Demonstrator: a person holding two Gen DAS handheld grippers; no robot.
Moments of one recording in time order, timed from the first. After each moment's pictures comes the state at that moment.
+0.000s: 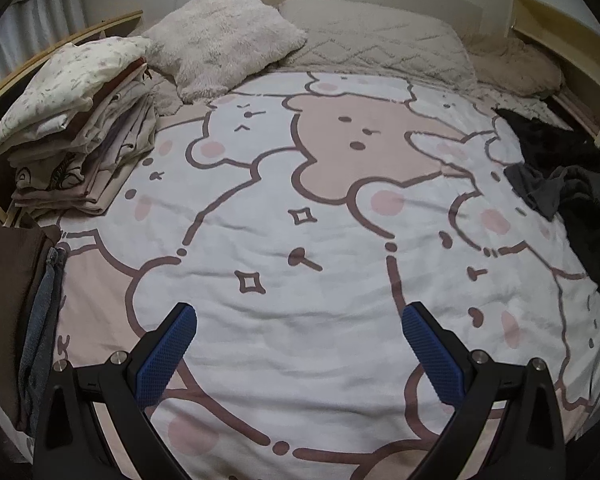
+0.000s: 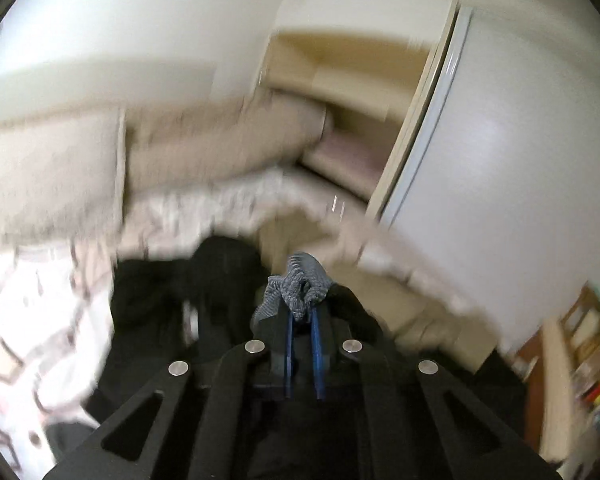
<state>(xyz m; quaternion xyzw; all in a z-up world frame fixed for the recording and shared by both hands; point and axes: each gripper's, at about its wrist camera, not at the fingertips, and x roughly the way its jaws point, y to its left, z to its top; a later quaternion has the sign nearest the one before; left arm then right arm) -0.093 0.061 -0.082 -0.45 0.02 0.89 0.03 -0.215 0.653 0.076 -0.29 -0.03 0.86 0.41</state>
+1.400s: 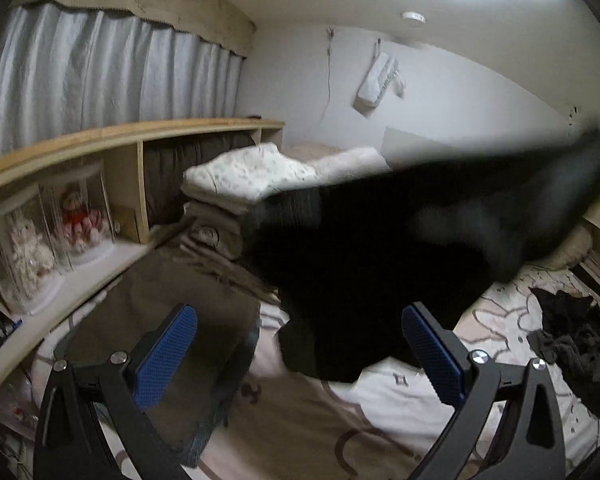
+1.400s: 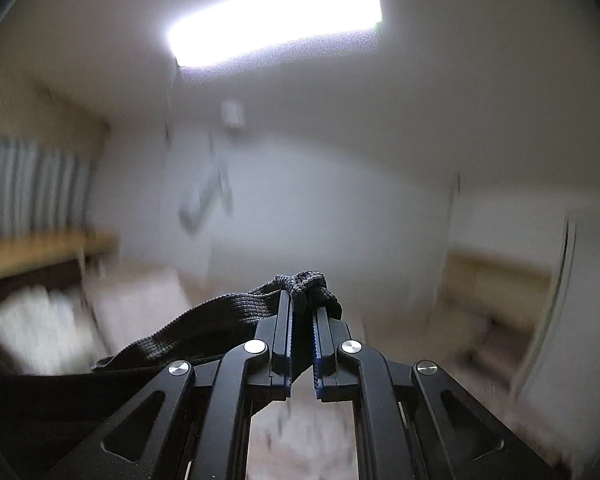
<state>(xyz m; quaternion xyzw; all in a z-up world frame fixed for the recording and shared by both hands) 0.061 -0.166 0.036 -0.22 -0.09 0.97 -0.09 -0.099 0.249 0.278 -0.08 -0.09 0.99 0.10</state>
